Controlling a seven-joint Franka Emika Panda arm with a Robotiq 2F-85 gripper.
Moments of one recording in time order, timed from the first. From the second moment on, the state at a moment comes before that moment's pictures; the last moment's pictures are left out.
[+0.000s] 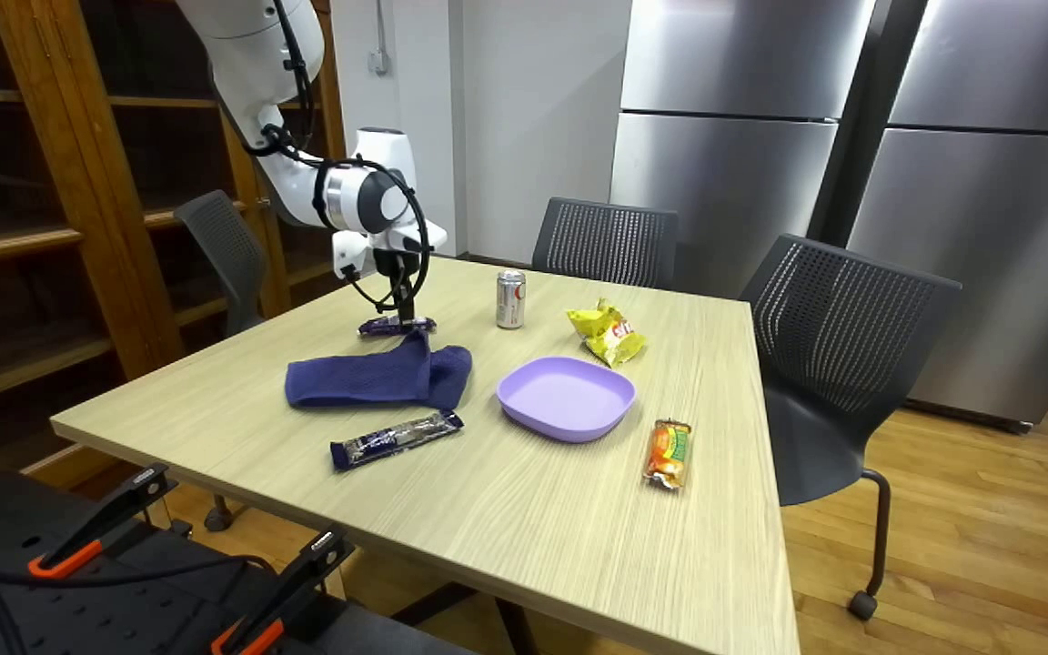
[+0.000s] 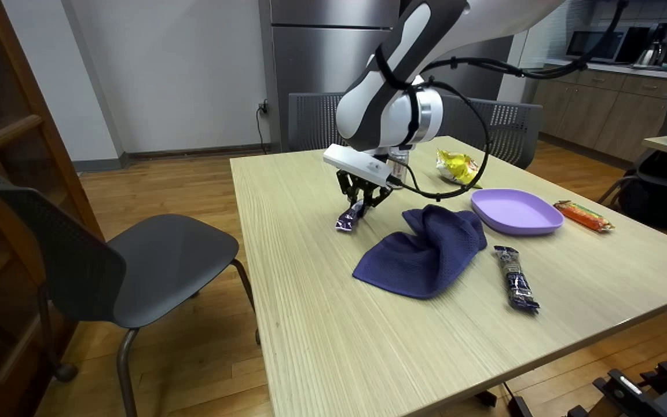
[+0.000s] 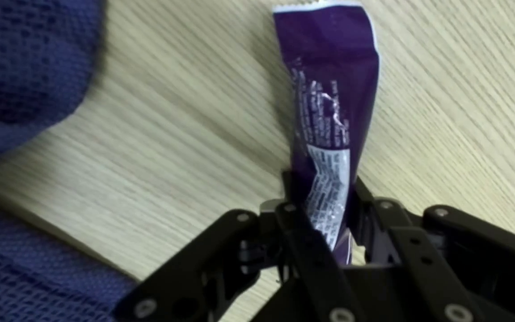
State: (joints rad) arm 0.26 0.98 -0.09 -1.51 0.17 2.65 0.90
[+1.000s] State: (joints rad) arm 0.25 0.82 -0.11 -1.58 0.16 2.65 0.90
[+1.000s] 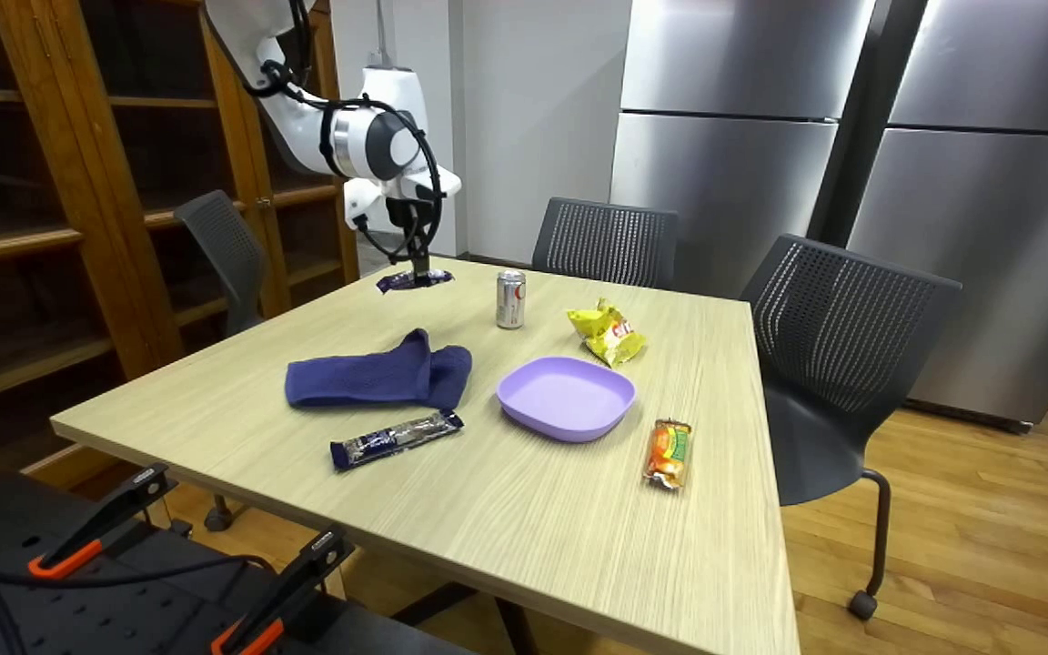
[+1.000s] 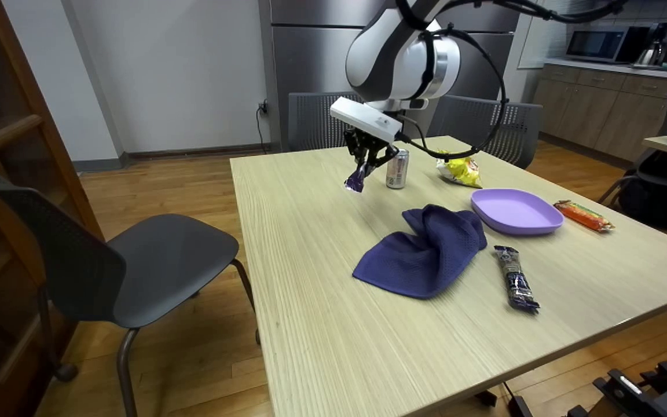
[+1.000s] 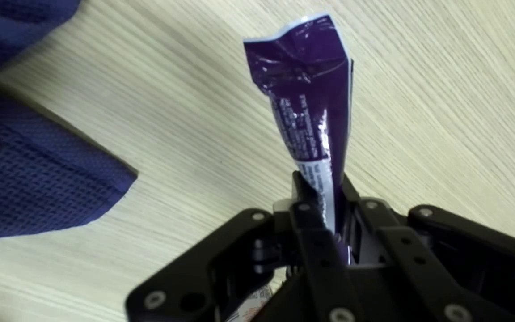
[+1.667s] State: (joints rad) arm 0.18 0.73 -0.17 -1.74 0.16 2.65 0.90
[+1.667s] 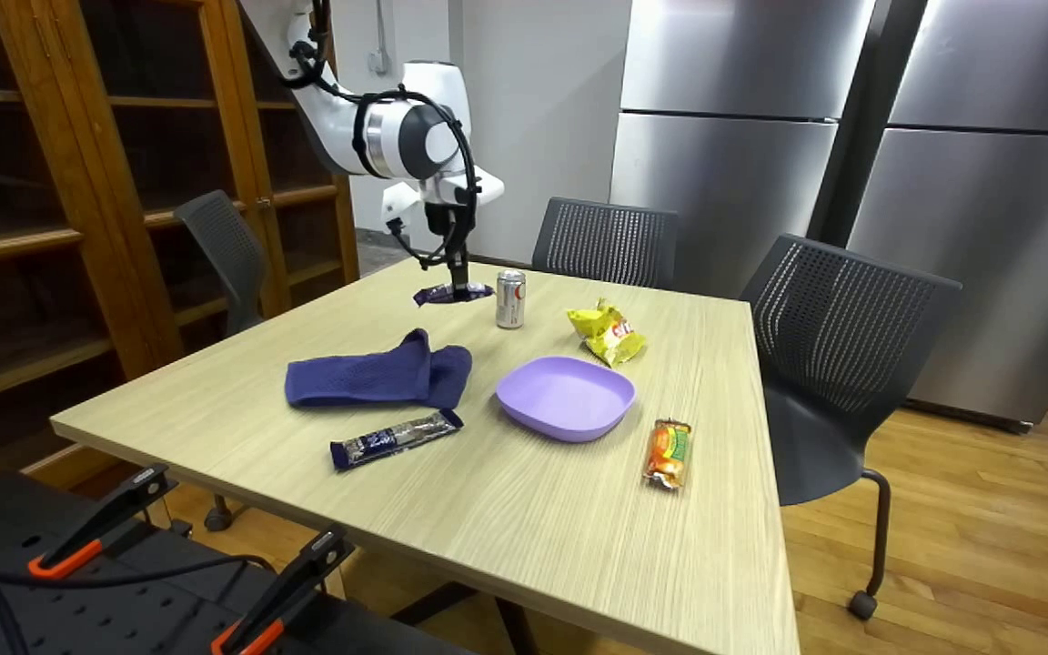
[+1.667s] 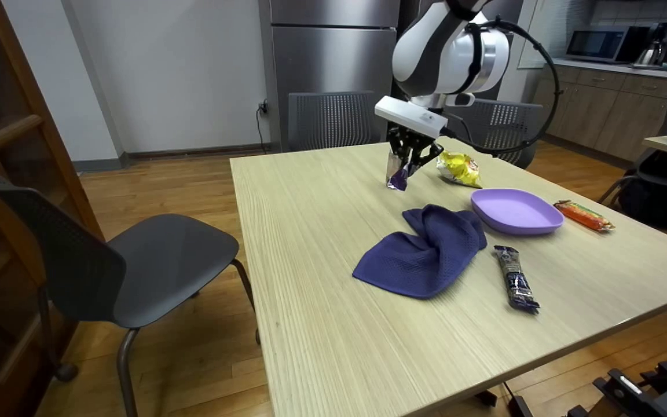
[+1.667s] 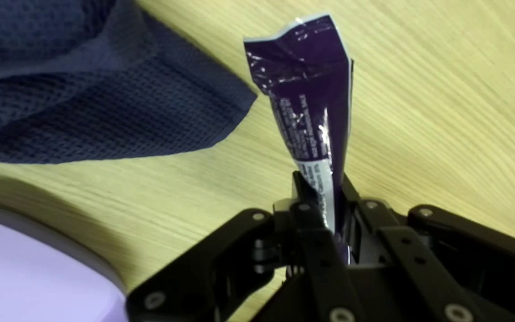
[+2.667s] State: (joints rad) arm 0.06 0.67 -0.22 -1.86 0.12 2.66 0.68
